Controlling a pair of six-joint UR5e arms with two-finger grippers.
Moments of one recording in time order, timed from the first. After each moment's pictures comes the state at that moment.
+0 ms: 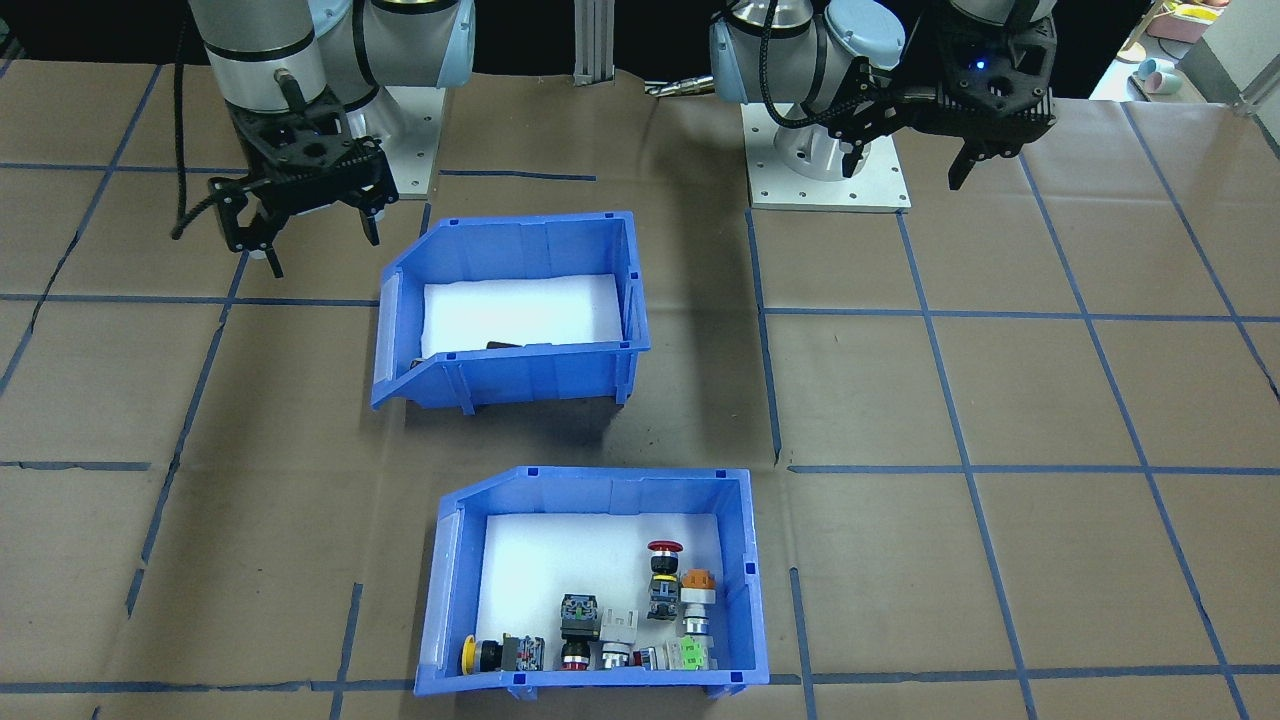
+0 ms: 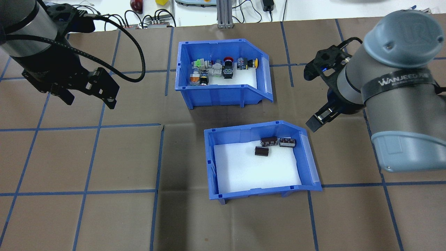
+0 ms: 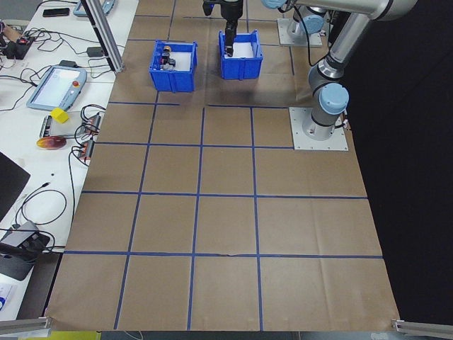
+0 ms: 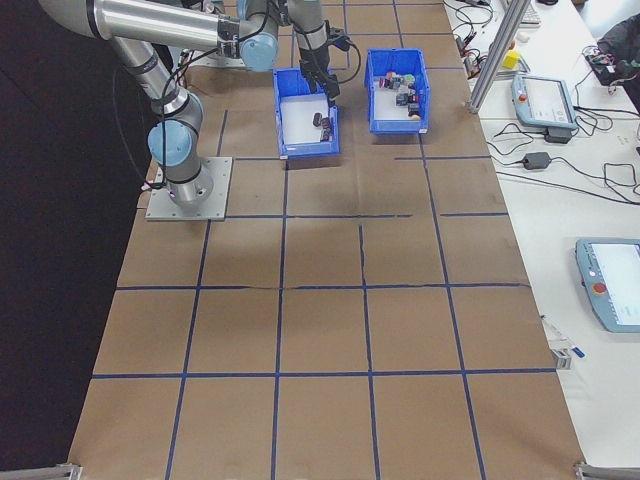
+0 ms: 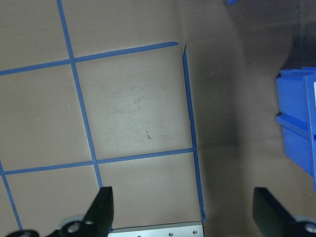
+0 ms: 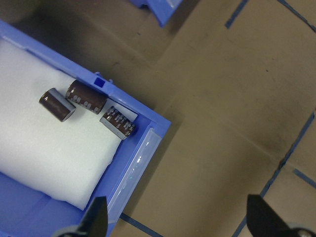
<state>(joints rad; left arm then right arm) -1.53 -1.44 -1.58 -1.73 1.60 0.18 1.57 -1.78 1.98 -1.94 -1.63 -0.49</state>
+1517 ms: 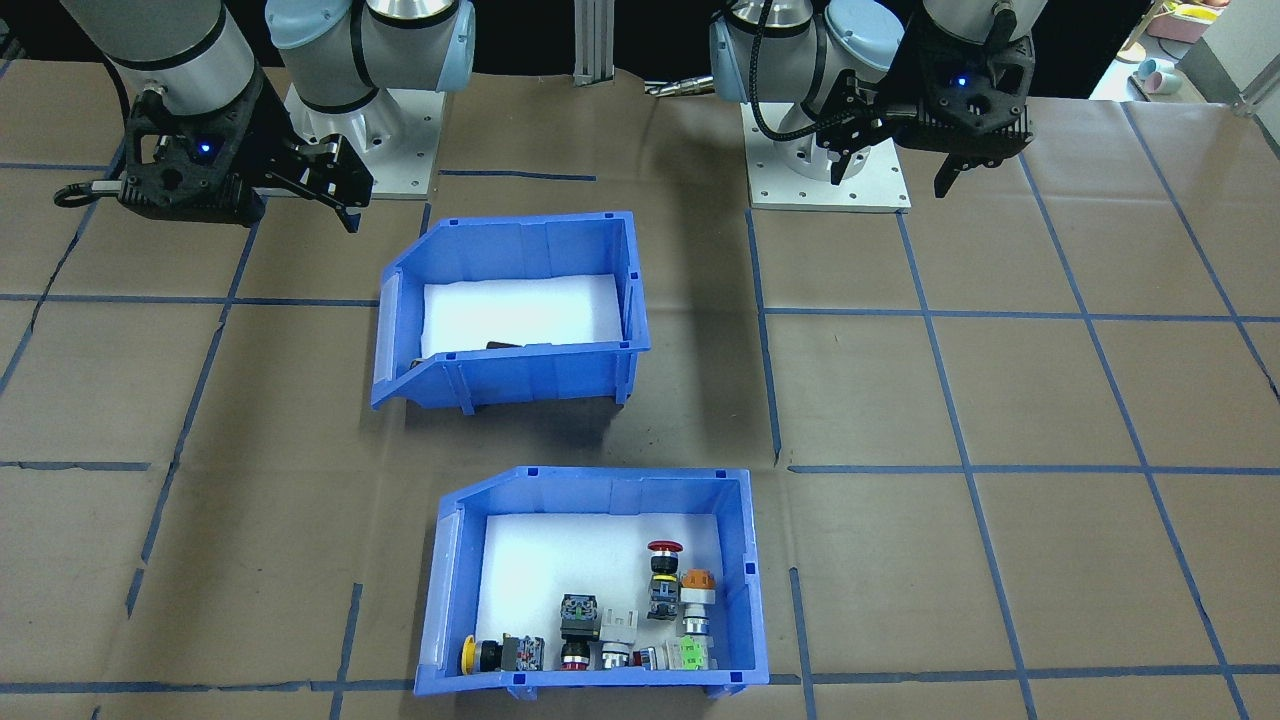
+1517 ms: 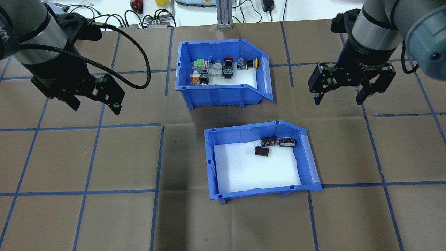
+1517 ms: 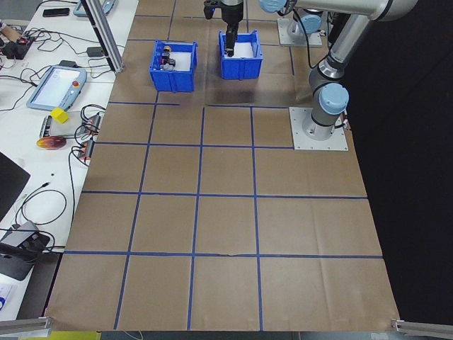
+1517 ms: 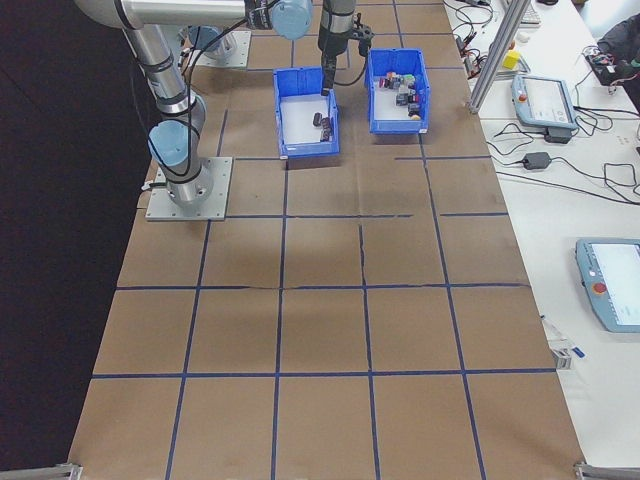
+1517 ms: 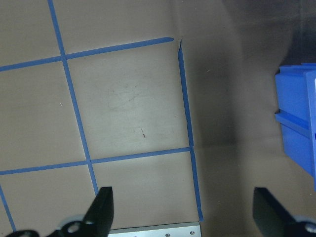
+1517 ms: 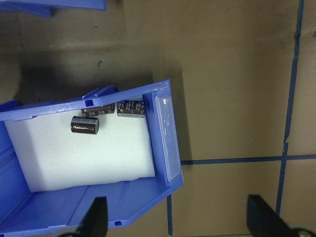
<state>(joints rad) -1.53 -1.44 -1.61 -1.72 1.60 0.18 1.54 -1.62 1.63 -1.46 -1.56 0.02</state>
